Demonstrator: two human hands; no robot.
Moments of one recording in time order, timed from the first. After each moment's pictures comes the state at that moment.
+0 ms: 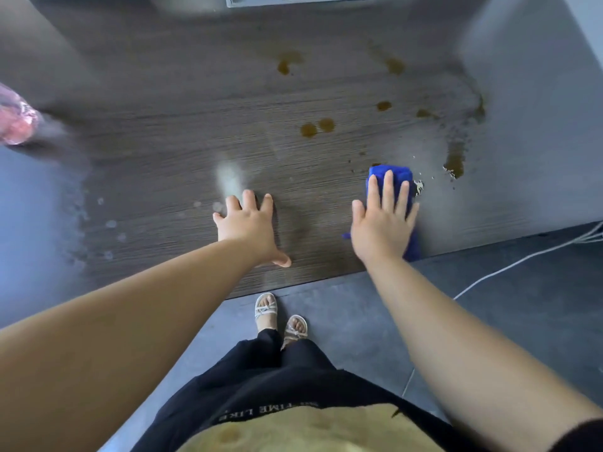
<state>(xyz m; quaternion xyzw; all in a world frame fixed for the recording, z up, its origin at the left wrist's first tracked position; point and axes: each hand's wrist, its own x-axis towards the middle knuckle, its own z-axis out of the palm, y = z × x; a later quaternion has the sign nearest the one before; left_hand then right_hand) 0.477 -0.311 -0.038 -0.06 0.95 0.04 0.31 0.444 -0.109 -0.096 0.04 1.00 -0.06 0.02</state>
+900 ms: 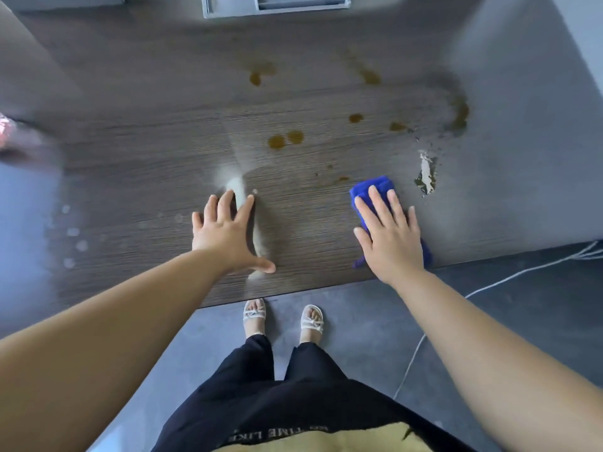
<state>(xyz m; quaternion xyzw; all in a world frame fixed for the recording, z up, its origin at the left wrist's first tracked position) 0.465 -0.284 -0.042 -0.10 0.95 0.06 0.30 0.424 -0.017 -0.090 -0.18 0.98 -0.03 0.06</state>
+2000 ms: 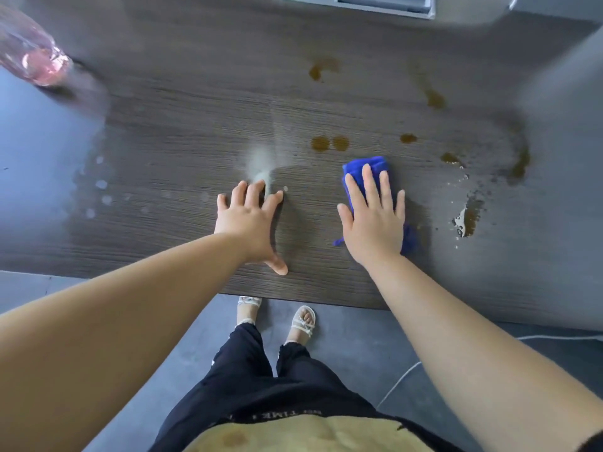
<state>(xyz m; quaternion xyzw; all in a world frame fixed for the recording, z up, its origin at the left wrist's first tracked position) 0.456 -0.277 -0.037 -0.14 0.94 0.05 0.31 0.374 -0.091 -0.091 -0.24 0.97 -0.04 0.05</state>
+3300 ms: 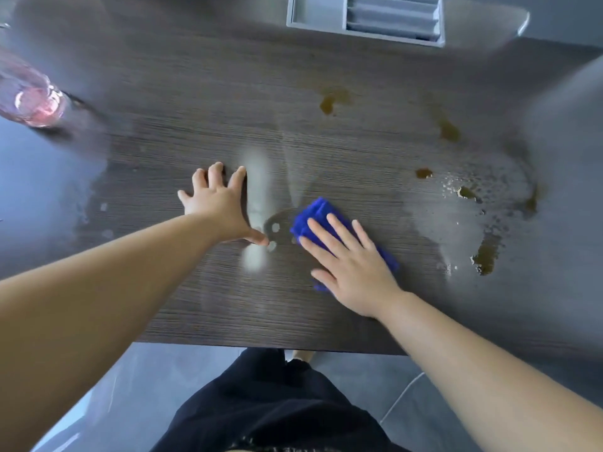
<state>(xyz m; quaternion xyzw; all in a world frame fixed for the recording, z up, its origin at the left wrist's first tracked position) 0.399 -0.375 -0.041 -0.24 0.92 0.11 0.28 0.380 -0.126 -0.086 -0.49 0.87 -0.03 0.09</state>
